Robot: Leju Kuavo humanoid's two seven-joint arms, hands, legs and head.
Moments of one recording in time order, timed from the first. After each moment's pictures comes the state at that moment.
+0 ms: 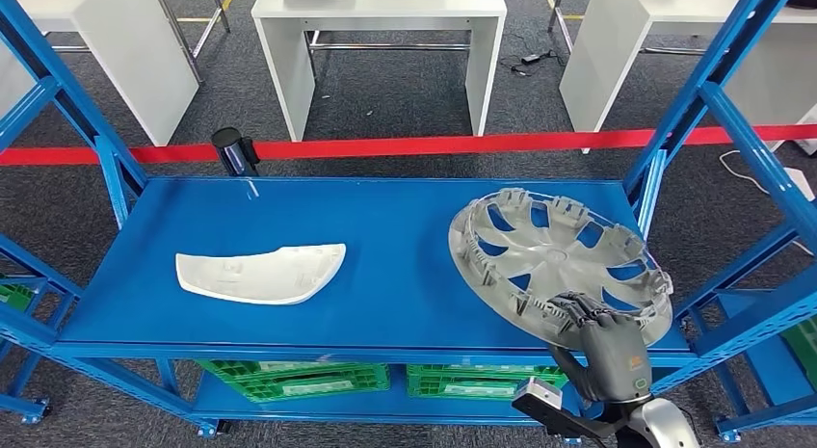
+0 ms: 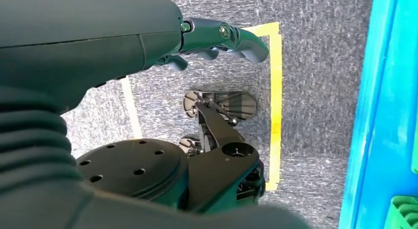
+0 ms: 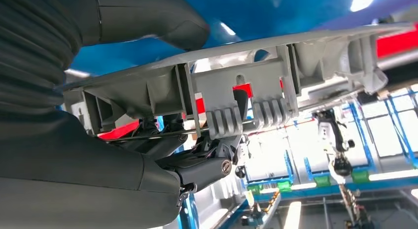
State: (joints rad) left arm -0.06 -0.18 1.21 -0.20 -0.97 -0.08 -0.49; right arm 0.11 -0.38 0.34 -1.72 1.06 -0.34 -0.14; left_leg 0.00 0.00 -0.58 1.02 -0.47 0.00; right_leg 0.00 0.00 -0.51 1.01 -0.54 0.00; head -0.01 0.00
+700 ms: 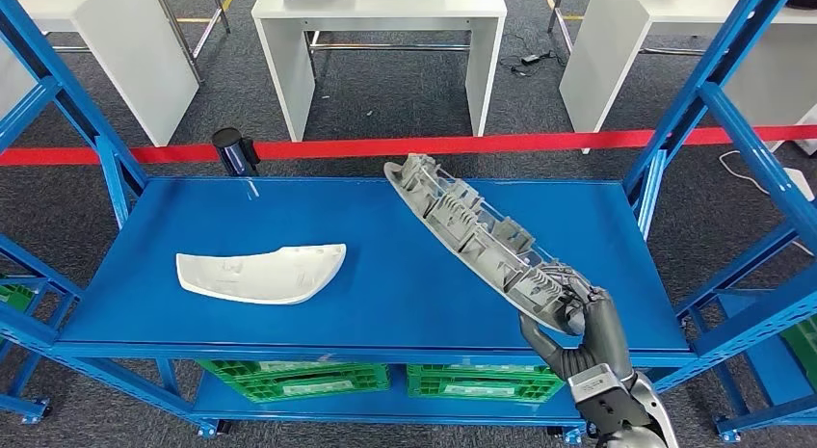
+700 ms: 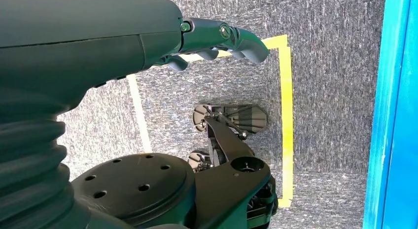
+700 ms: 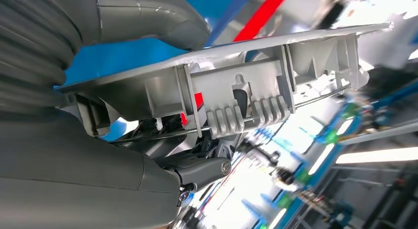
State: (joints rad) left arm -0.07 -0.18 1.20 -0.20 -1.01 -0.03 -0.46; right arm 0.06 -0.21 0.25 -1.77 0.42 -0.08 -0.53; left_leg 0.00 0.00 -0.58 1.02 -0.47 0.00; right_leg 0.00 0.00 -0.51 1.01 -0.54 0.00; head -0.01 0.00
